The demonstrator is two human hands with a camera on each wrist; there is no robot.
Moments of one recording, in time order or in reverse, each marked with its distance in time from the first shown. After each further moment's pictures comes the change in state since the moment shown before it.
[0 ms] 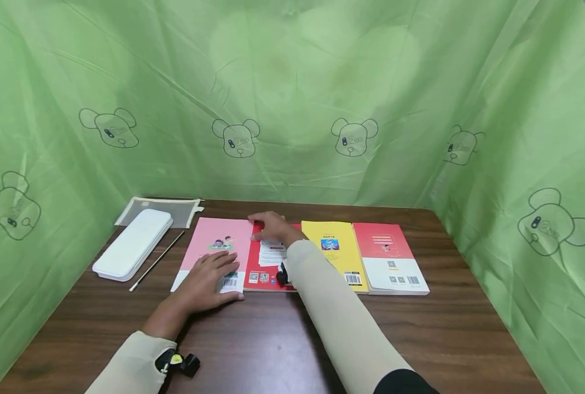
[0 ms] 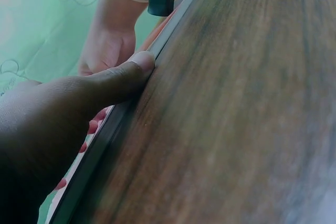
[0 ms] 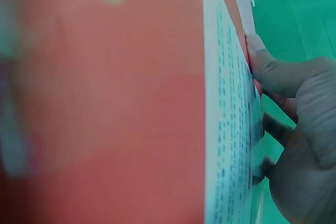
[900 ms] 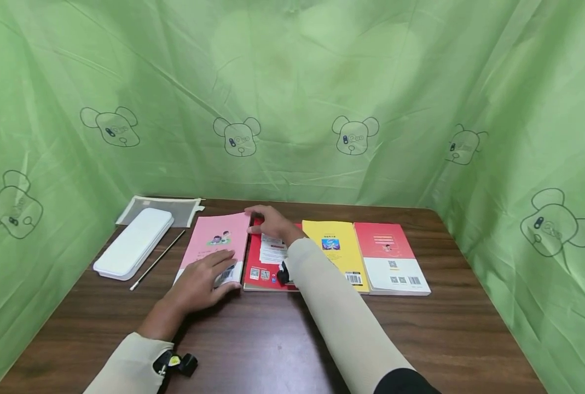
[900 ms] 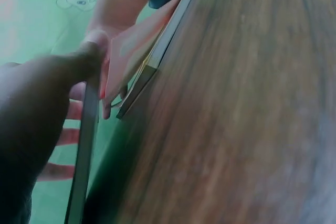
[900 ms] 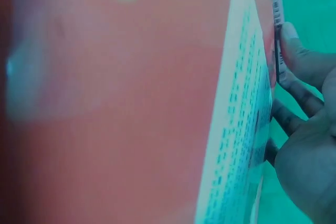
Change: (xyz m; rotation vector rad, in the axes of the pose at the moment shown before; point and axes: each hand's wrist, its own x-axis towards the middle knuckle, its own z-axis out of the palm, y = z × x) left_hand -0.006 0.005 -0.017 0.036 0.200 0.126; right_hand 0.001 -0.005 -0.006 0.316 0.004 -0.053
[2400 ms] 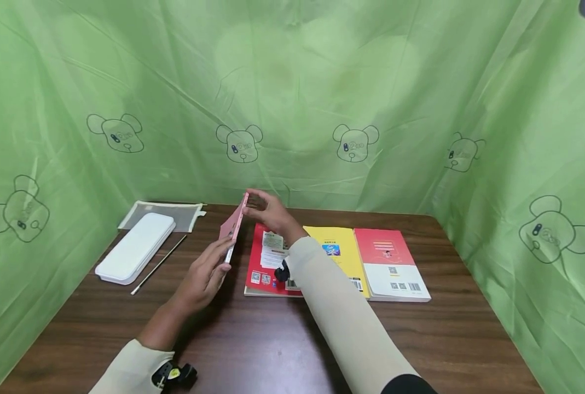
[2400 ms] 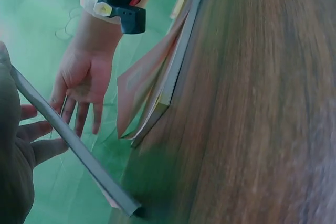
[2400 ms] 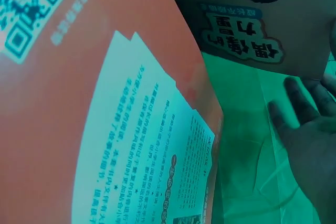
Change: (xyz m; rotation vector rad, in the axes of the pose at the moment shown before) left_hand 0.016 0.018 -0.019 -0.429 0.367 0.075; right_hand -0.001 -0.035 -0.017 0.459 0.090 -0.201
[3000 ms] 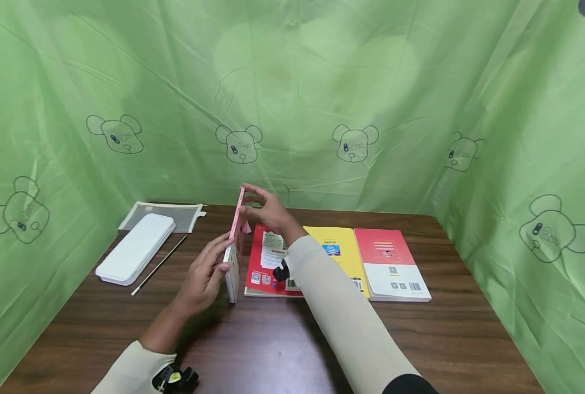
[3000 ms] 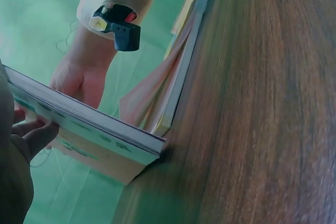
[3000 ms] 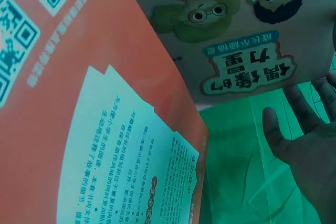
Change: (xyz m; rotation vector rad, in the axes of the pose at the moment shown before) left_hand 0.001 0.011 0.001 -0.164 0.028 -0.075; right_hand -0.004 -0.013 0.003 -0.030 -0.011 -0.069
